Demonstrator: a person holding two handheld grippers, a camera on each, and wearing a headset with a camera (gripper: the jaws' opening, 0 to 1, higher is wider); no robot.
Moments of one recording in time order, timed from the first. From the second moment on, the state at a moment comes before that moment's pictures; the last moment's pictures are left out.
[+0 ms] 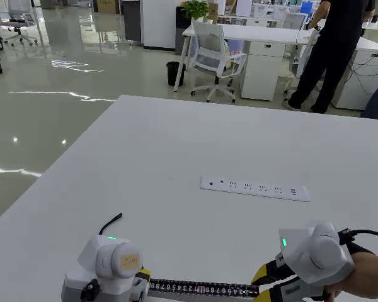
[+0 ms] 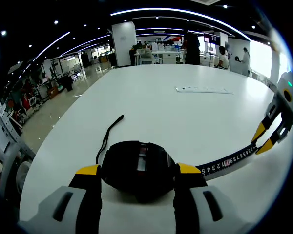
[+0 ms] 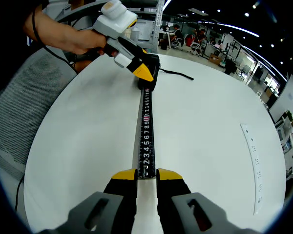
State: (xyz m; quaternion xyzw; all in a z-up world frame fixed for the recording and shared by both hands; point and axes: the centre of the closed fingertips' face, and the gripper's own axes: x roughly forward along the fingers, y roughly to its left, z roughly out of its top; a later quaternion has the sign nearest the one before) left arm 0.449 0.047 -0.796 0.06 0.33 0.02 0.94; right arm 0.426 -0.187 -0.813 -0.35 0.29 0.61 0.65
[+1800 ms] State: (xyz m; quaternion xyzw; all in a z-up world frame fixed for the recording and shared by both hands) left arm 0.451 0.048 -0.797 0.01 0.34 0.04 0.94; right arm 0.429 -0.178 -0.810 -0.34 0.27 0.61 0.66
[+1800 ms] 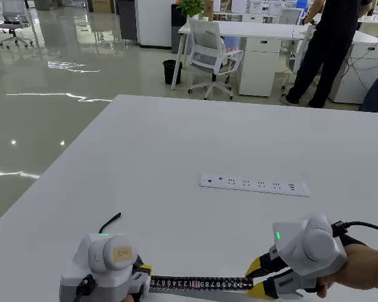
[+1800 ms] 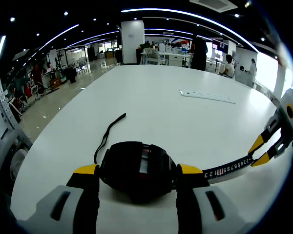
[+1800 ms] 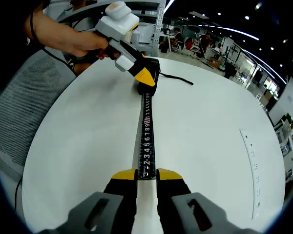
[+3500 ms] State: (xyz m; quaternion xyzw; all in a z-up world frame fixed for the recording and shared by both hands) left arm 0.452 0.048 -0.799 0.03 0.33 0.03 0.94; right arm 0.429 -0.160 -0.812 -0.35 0.27 0.62 0.65
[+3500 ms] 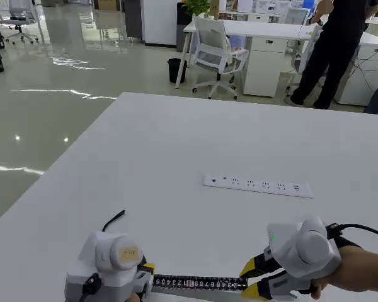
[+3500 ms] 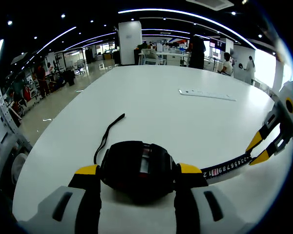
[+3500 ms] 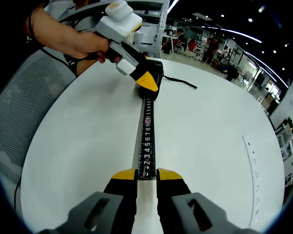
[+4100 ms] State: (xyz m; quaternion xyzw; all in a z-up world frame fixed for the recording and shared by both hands) left arm 0.452 0.048 -0.800 0.03 0.33 0.02 0.94; right arm 0.429 -0.153 -0.812 -0.35 0.26 0.62 0.64
